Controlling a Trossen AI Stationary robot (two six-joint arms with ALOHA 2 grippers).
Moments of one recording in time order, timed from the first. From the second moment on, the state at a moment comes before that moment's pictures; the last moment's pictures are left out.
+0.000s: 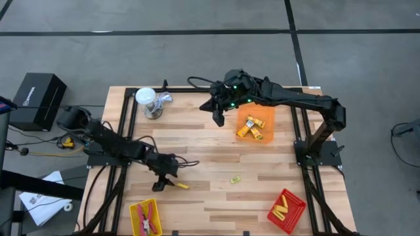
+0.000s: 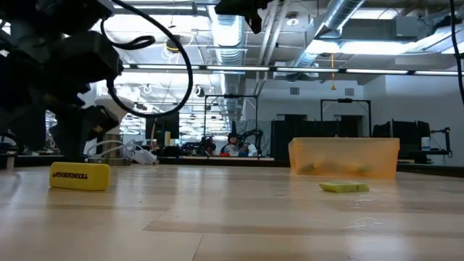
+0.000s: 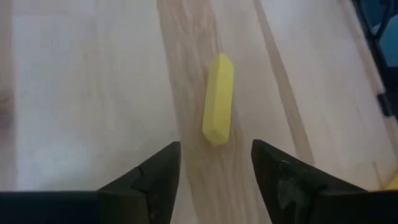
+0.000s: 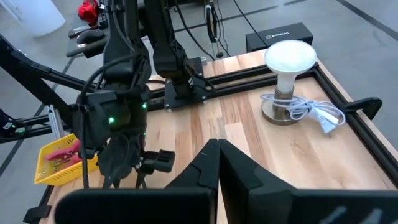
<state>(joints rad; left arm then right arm) -0.35 1.35 0.45 0.00 0.17 -0.29 -0.22 1.68 1.67 -0.46 -0.24 0.11</state>
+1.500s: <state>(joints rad) -0.39 1.57 0.51 0.14 0.13 -0.30 -0.20 1.68 1.67 -0.43 -0.24 0.10</state>
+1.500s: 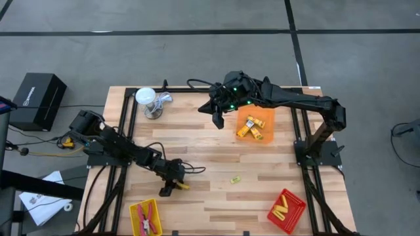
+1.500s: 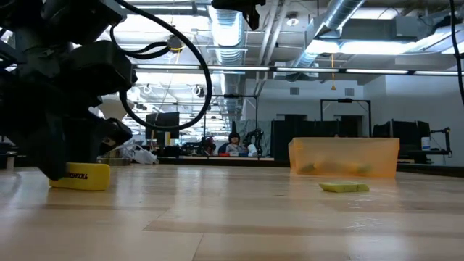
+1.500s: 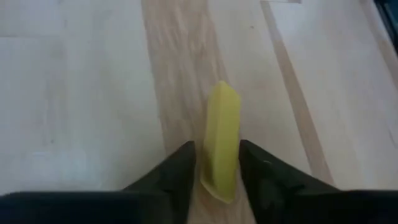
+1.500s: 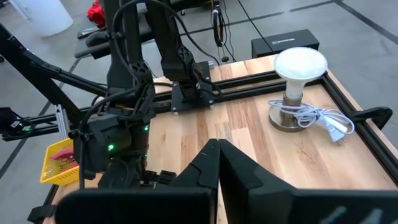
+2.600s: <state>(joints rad) 0.08 1.06 0.69 0.27 -0.05 -0.48 -0.27 1.48 1.67 -0.32 -0.20 0.15</state>
